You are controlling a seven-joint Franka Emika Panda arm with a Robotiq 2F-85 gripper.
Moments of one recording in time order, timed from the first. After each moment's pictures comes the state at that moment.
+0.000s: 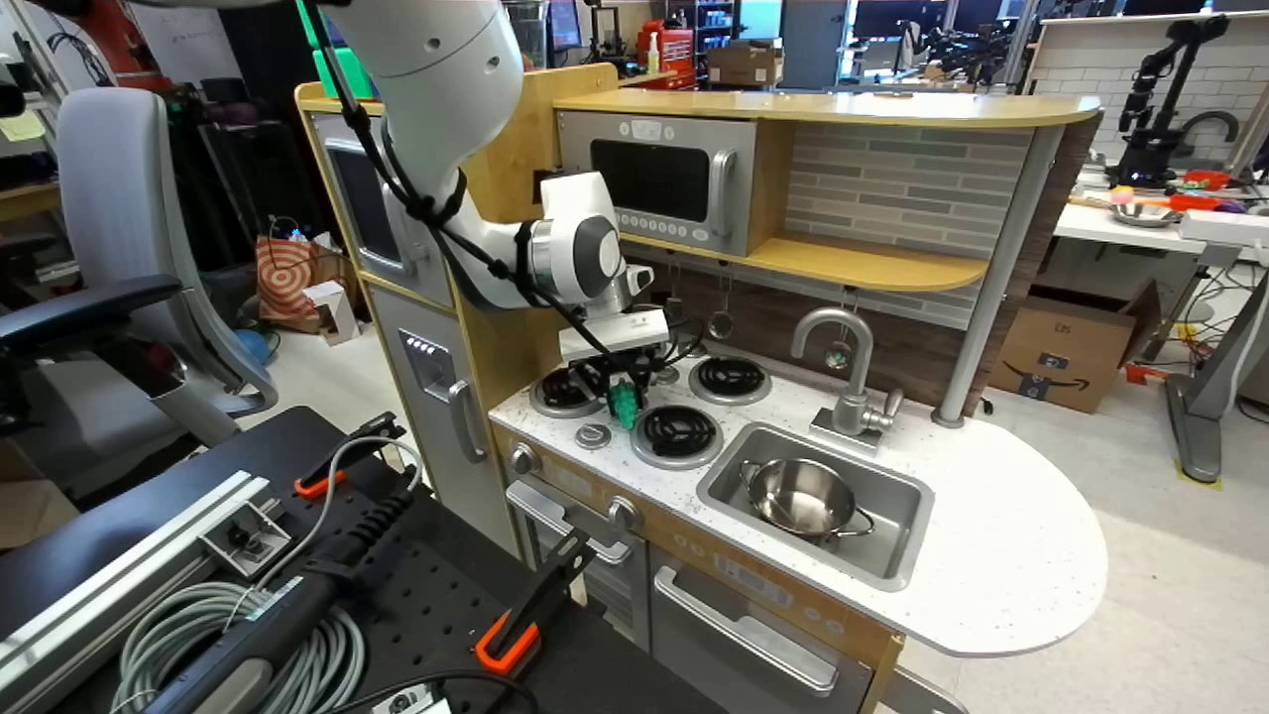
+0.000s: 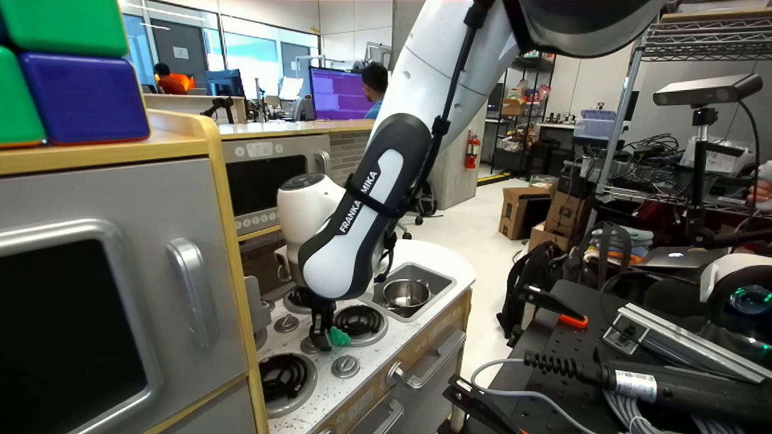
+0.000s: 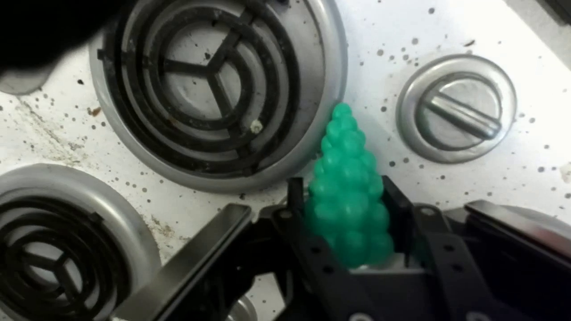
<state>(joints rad) 0.14 1.12 0.02 -1.51 -0.38 2.66 -0.32</state>
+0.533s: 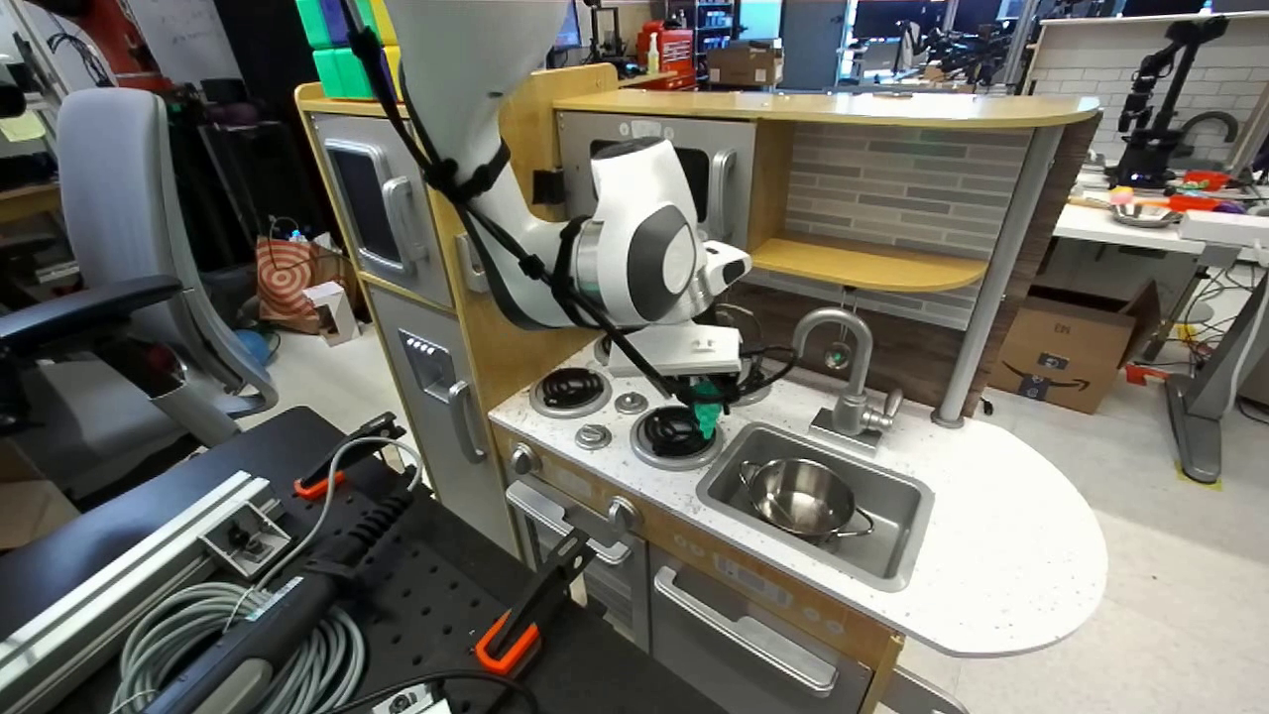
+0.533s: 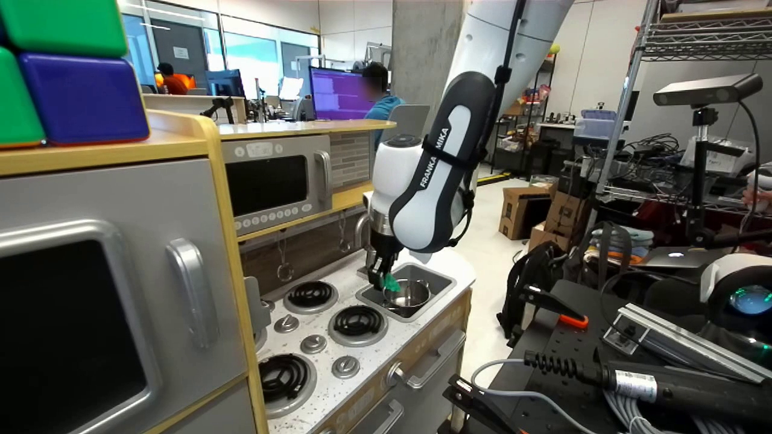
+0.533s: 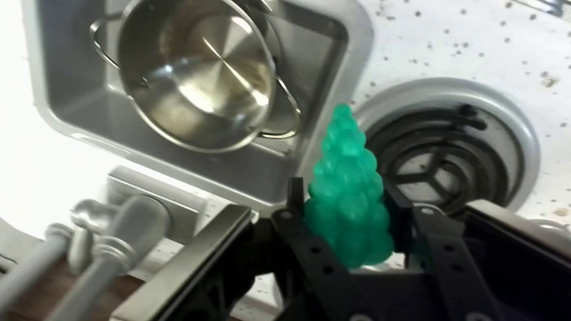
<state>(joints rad) 0.03 0.90 -0.13 -1.86 -0.33 3.03 -0.12</state>
